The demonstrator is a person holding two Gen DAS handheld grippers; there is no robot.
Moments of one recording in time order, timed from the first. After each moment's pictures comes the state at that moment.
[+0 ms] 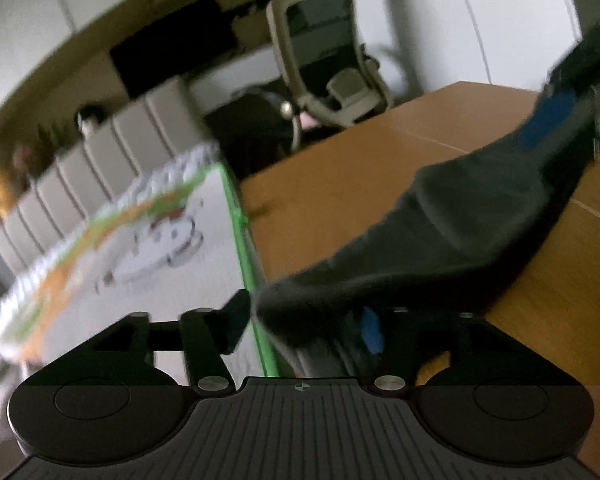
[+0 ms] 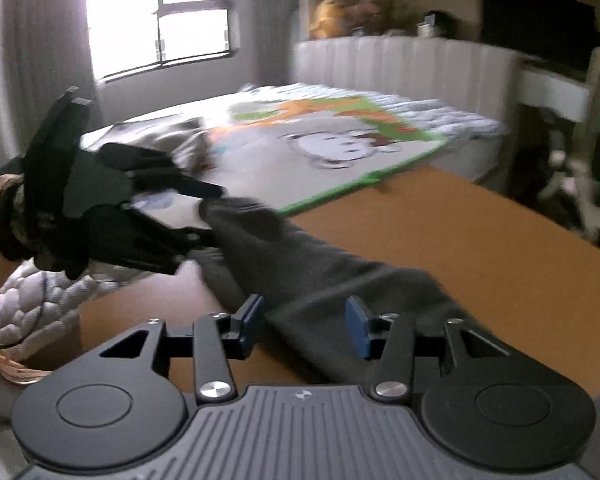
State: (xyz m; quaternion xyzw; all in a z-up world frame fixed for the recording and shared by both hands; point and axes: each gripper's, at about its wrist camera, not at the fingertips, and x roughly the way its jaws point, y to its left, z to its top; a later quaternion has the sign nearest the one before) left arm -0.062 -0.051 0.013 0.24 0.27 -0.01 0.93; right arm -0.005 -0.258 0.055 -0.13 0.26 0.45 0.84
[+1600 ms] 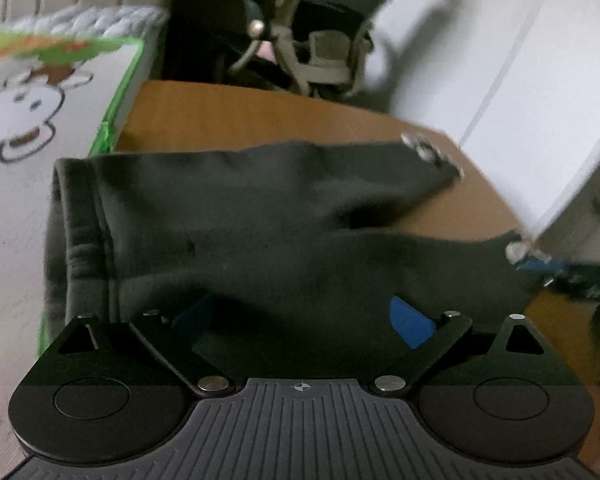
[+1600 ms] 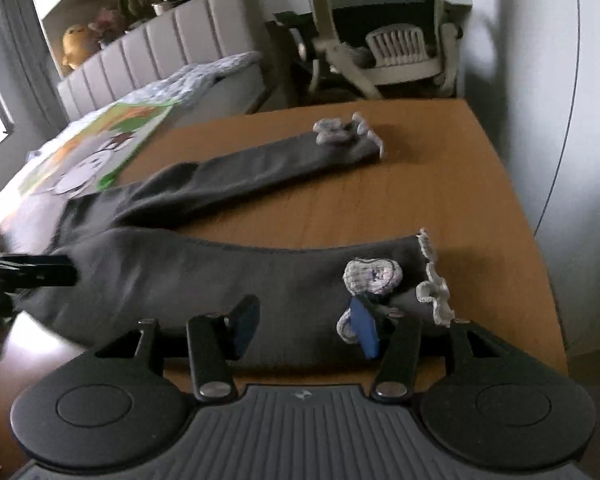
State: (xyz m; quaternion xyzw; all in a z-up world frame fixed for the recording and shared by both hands) left arm 0.087 -0.020 0.001 -0.13 0.40 -0.11 0.90; right arm 0.107 -0.355 0.007 0.02 0.38 0.20 0.90
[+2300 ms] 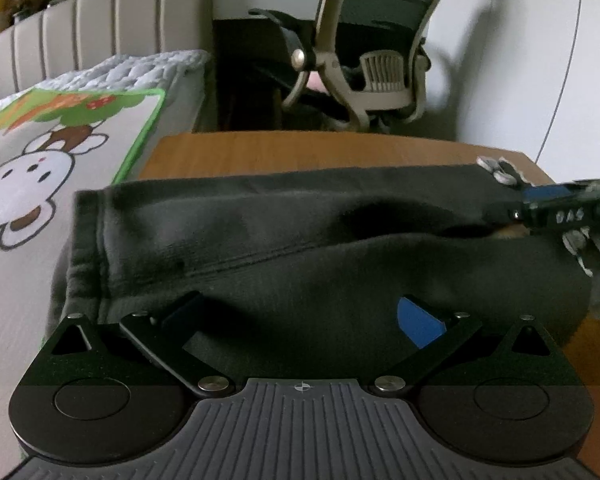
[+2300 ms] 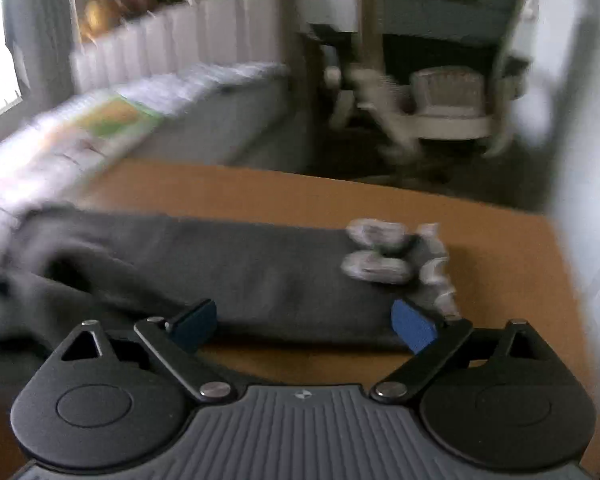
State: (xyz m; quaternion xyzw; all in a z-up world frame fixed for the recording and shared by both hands) left arm 0.150 -0.074 -0.009 -0.02 0.36 -0.01 0.93; right arm 0.263 -0.307 -0.006 -0.05 0.35 0.20 0.91
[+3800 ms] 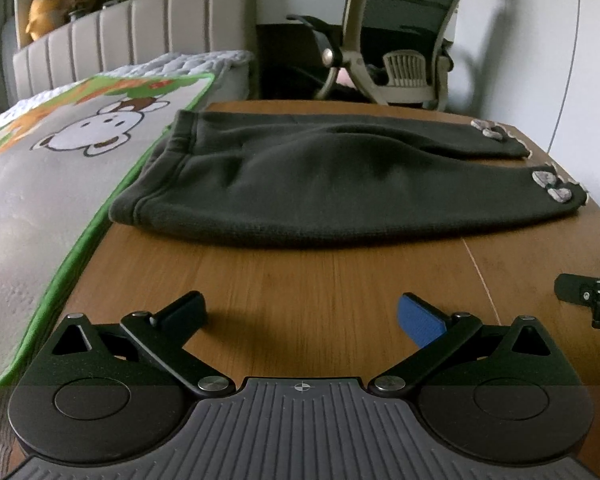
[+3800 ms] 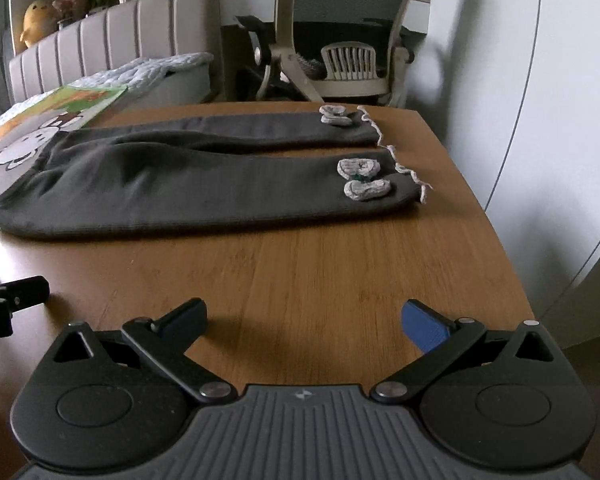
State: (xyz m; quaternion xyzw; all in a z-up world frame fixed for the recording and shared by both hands) left arm 0.017 -0.118 -0.013 -0.02 0.35 0.07 0.93; right arm 0.056 -0.328 -0.012 -0.03 0.37 0.09 0.93
